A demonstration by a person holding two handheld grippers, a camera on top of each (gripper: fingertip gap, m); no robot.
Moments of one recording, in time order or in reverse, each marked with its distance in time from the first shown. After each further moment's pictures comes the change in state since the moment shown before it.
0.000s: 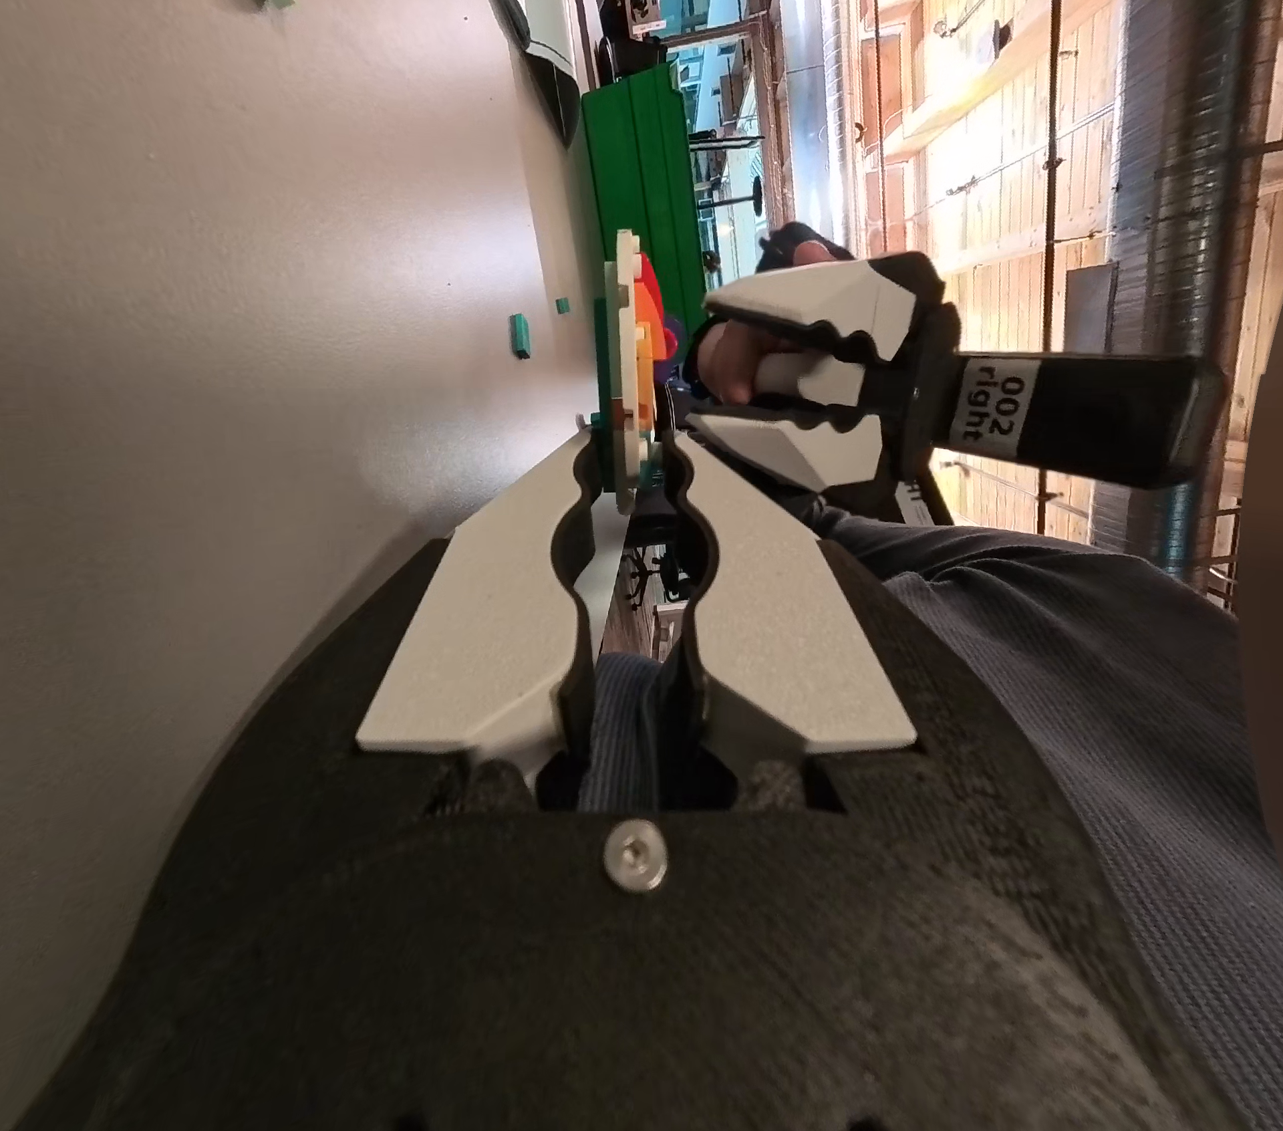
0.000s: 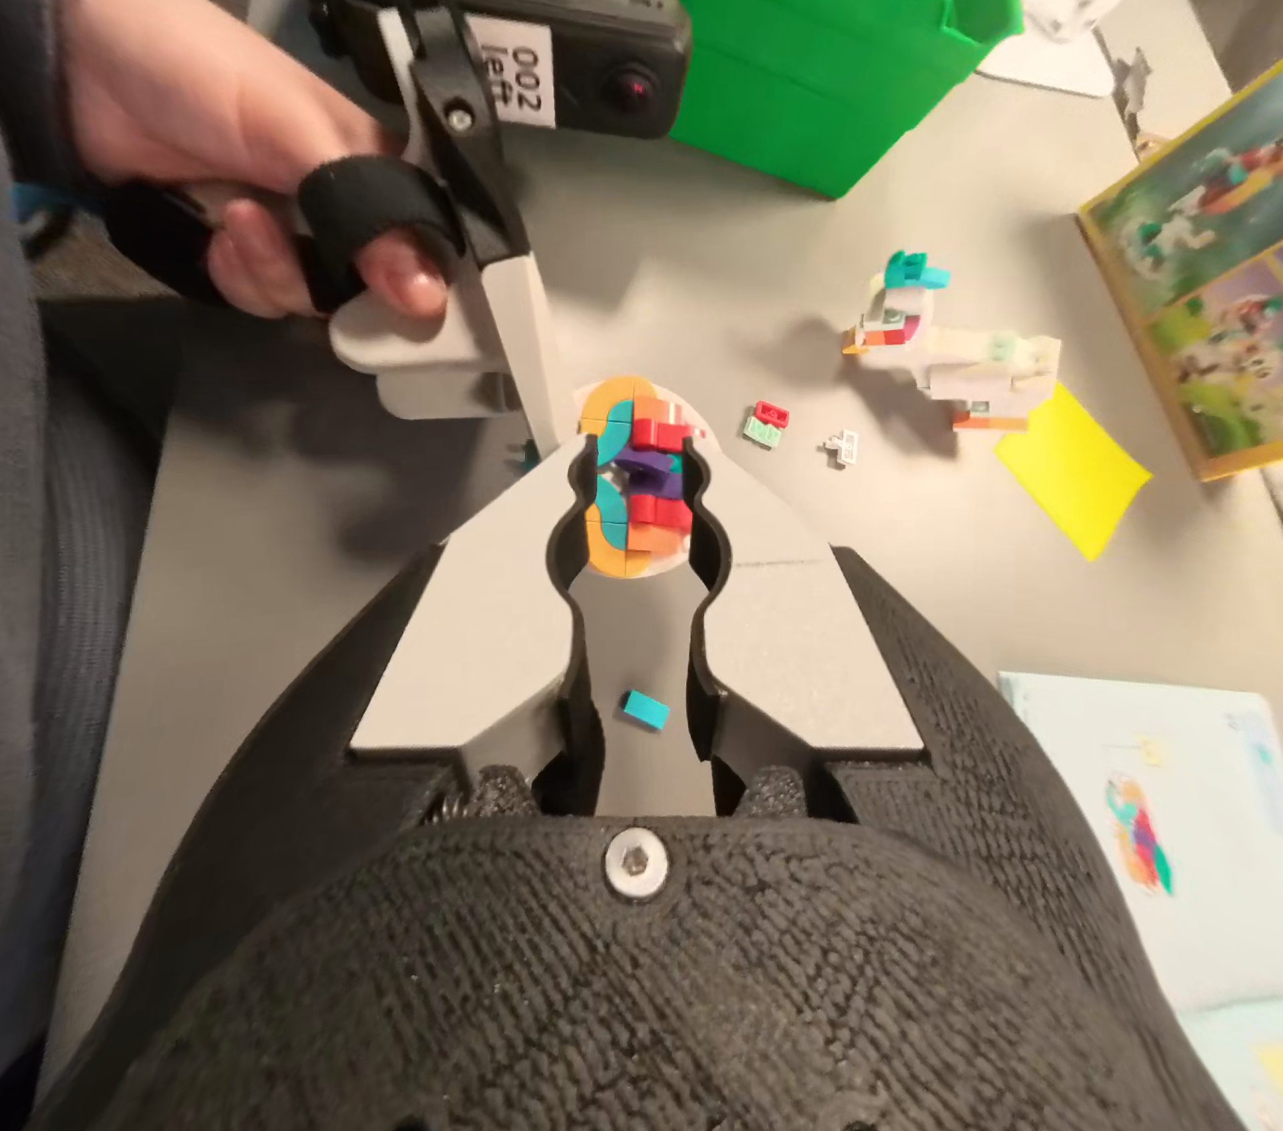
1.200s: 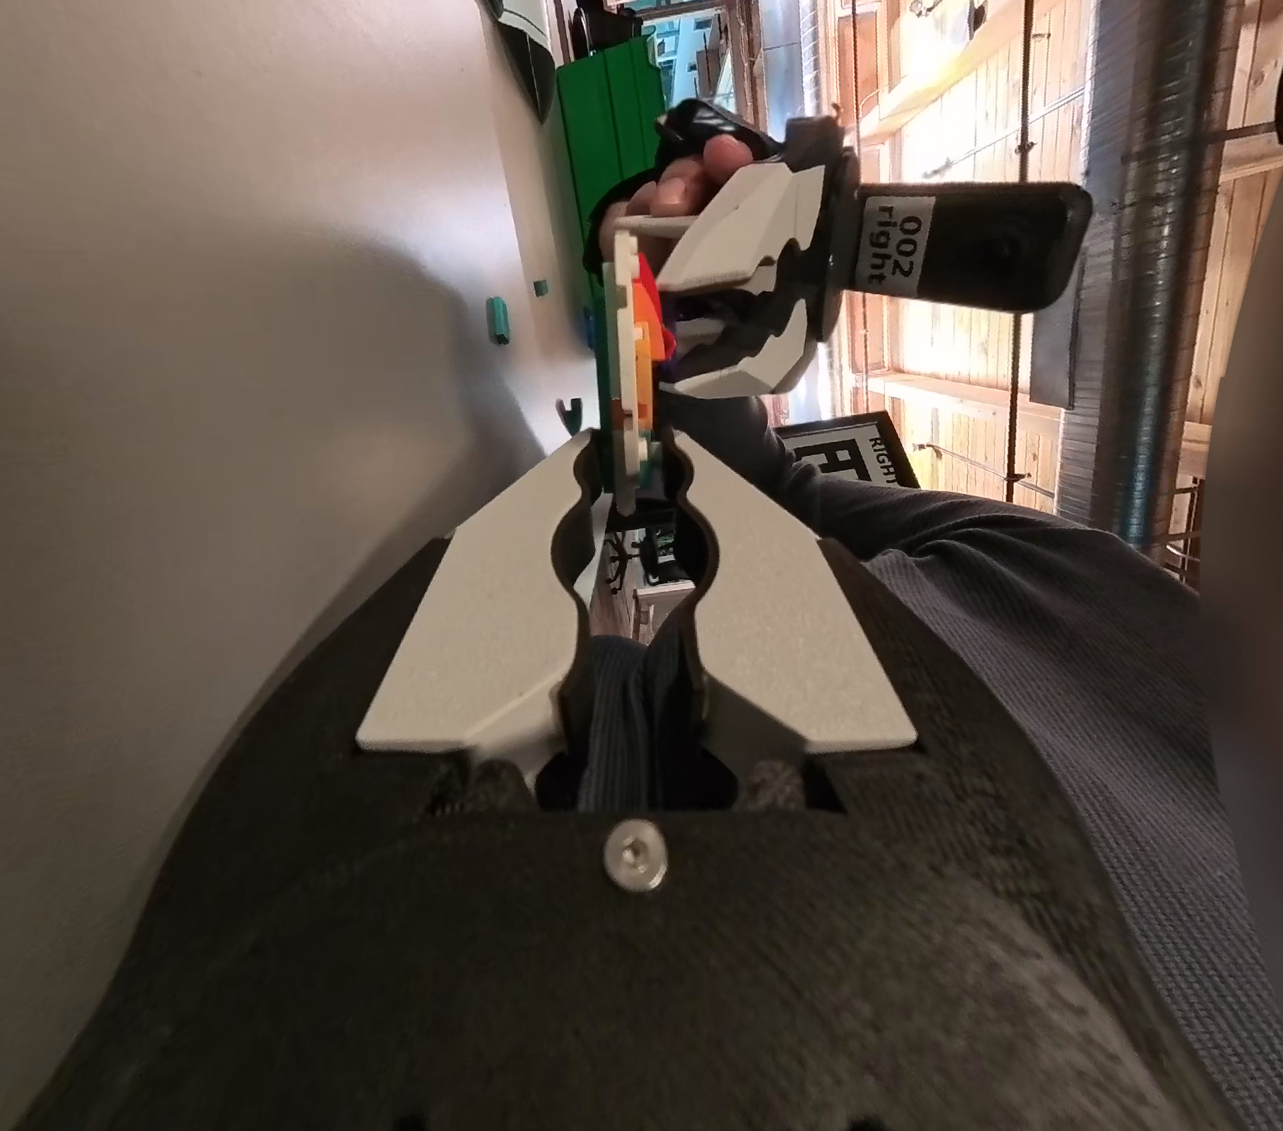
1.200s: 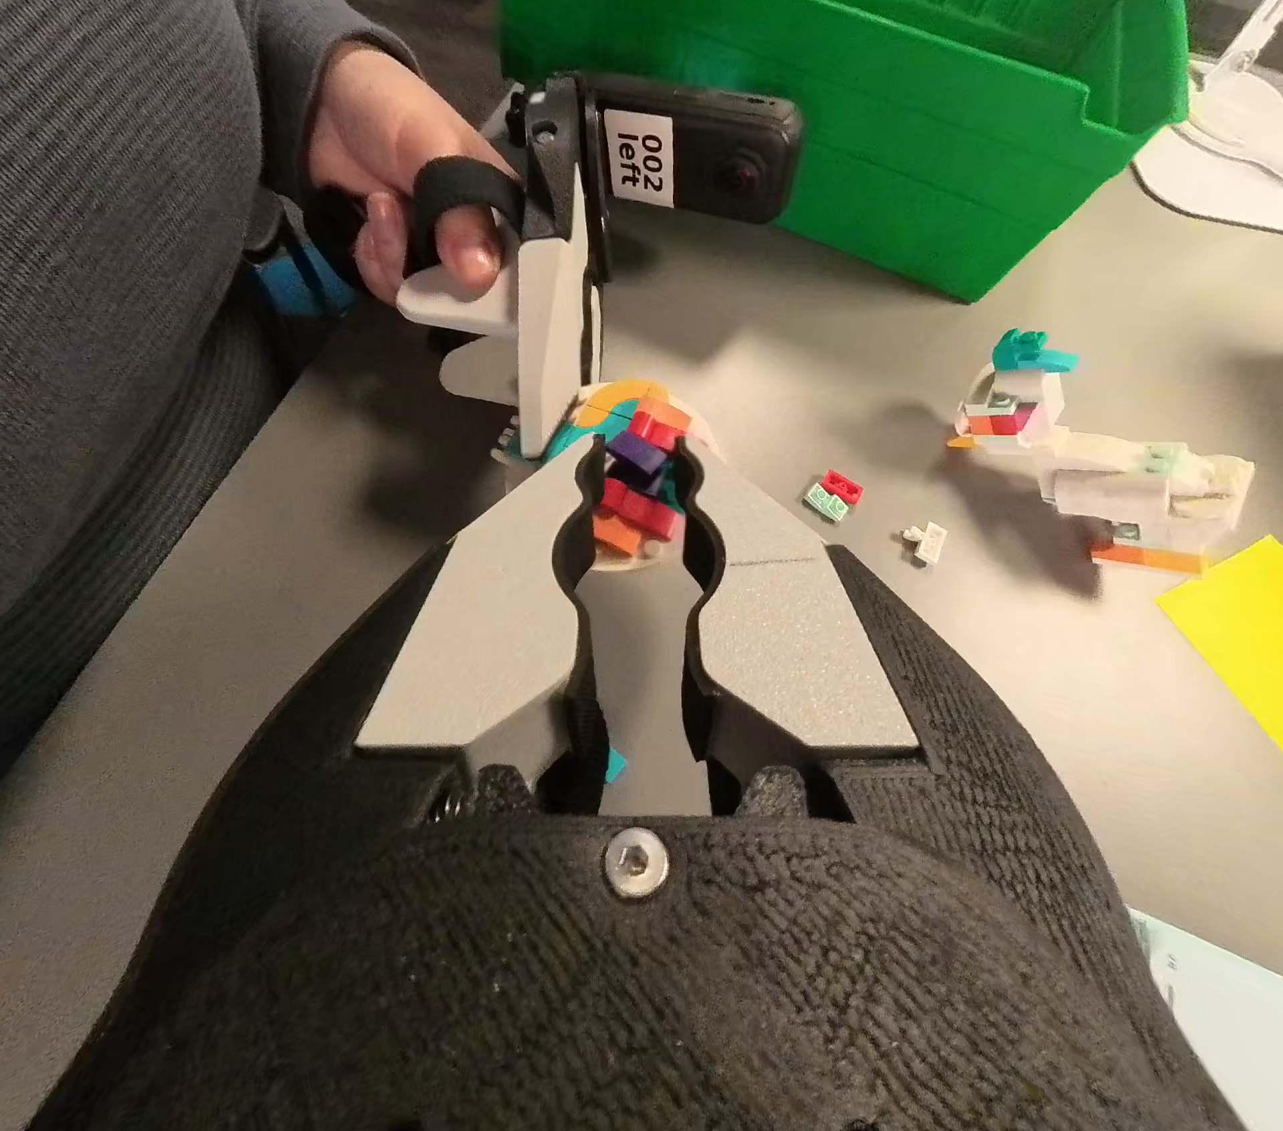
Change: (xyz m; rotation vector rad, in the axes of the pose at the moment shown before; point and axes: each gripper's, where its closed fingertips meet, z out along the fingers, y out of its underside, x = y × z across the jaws) left arm 0.005 0.004 0.000 -0.029 0.037 -0.014; right arm -0.002 0.003 0.002 0.250 -0.360 -0.028
